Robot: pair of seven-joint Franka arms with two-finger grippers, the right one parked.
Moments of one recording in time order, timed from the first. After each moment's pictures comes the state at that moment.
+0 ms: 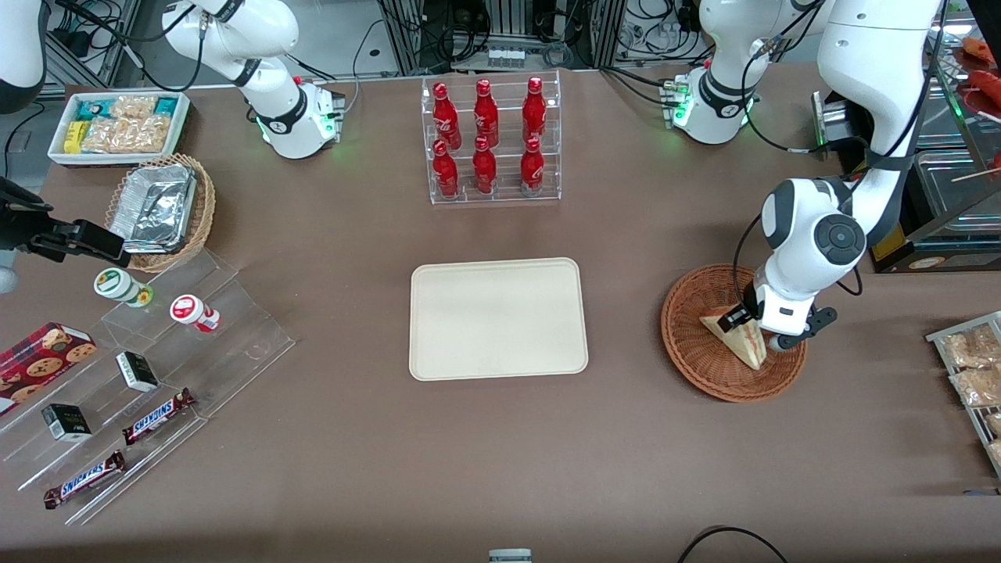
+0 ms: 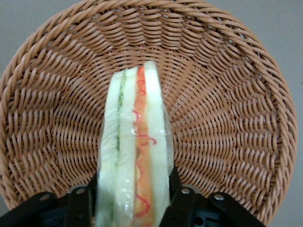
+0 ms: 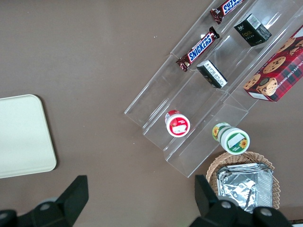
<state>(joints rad) -0.05 0.28 -0.06 -2.23 0.01 2.54 -0.62</state>
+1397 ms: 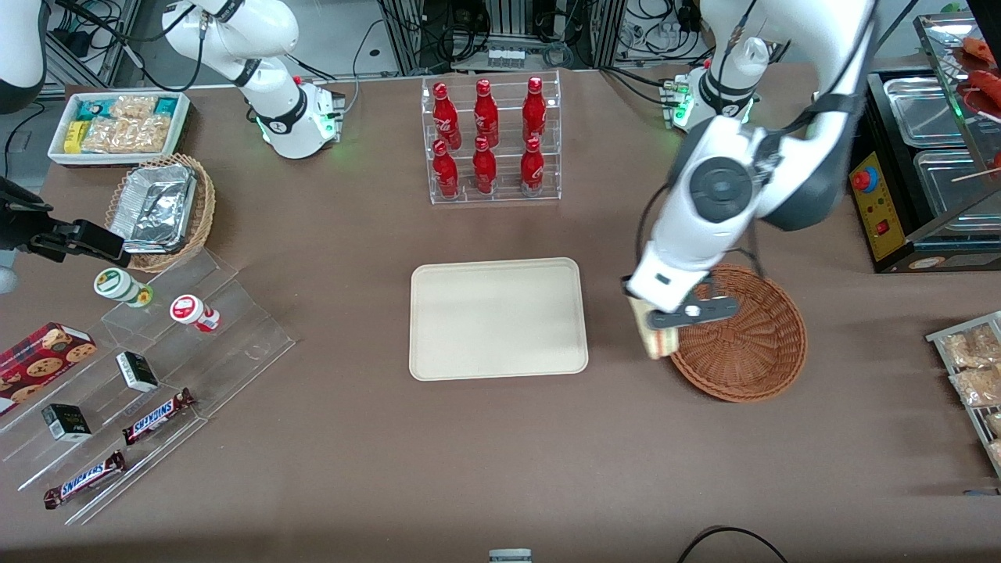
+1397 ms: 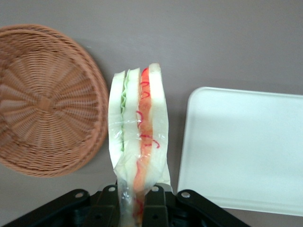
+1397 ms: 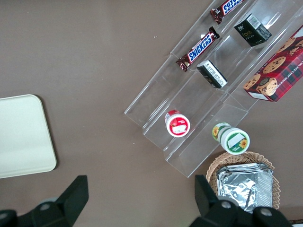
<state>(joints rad) -0.44 0.30 -0.08 -1.71 0.05 1.96 -0.64</state>
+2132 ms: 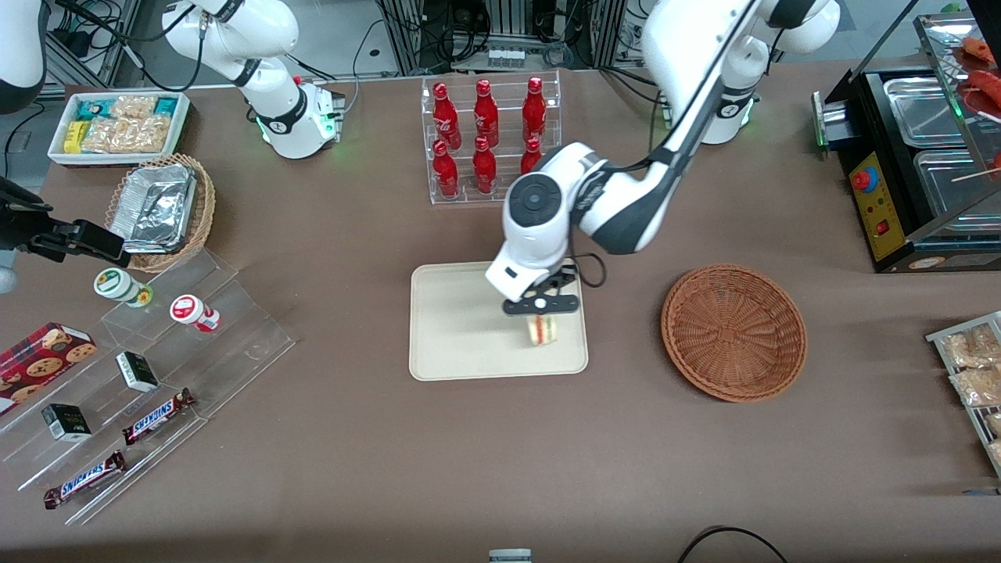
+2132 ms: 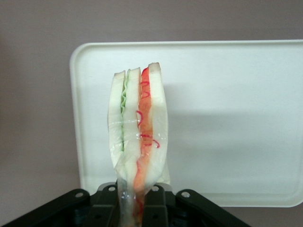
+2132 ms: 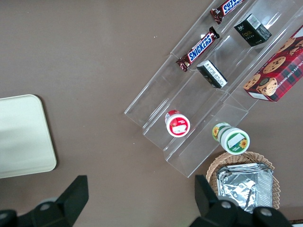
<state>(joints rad) -0.70 0.59 -0.08 -1.52 0.05 2.08 -0.82</state>
